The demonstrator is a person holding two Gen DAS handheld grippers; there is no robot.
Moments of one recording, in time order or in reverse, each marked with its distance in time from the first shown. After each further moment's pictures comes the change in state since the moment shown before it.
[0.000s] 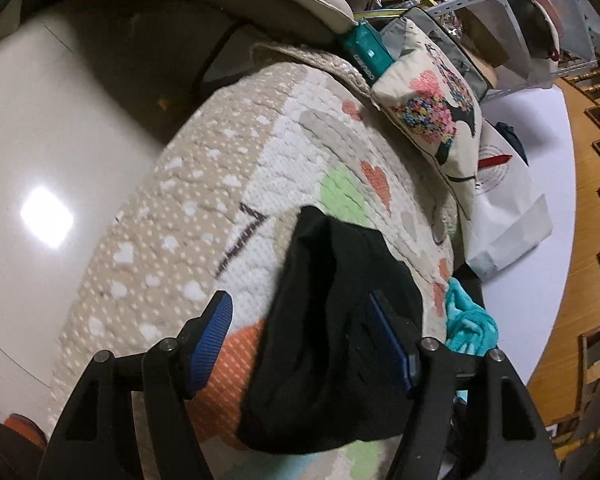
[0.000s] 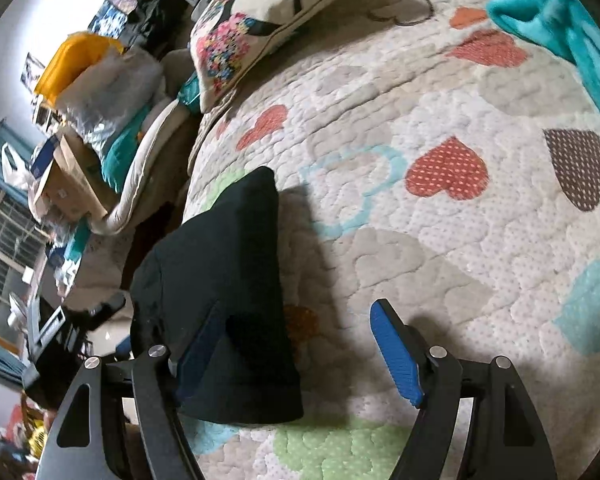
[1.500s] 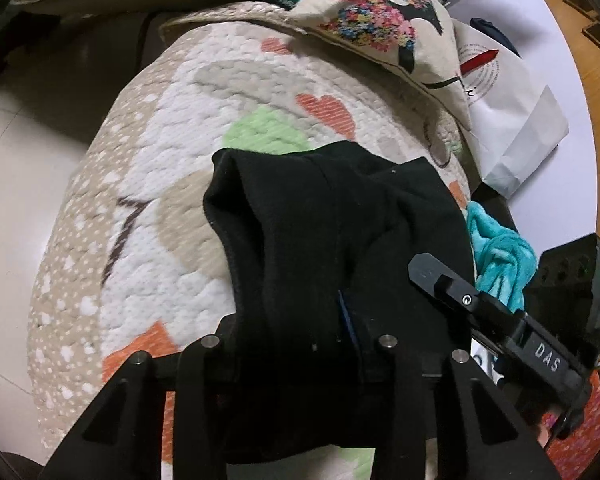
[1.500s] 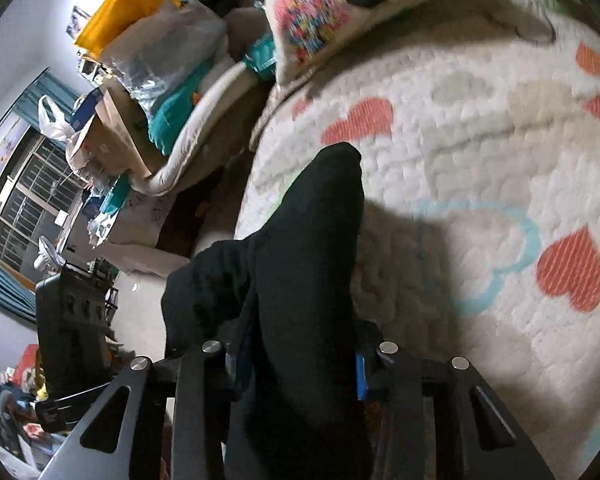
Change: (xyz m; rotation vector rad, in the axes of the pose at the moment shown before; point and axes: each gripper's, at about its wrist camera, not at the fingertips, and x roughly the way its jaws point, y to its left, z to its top) left arm 0.061 -0.094 -0.013 0.289 0.144 0.134; right arm 0.043 0.067 0.053 -0.204 0.098 0.134
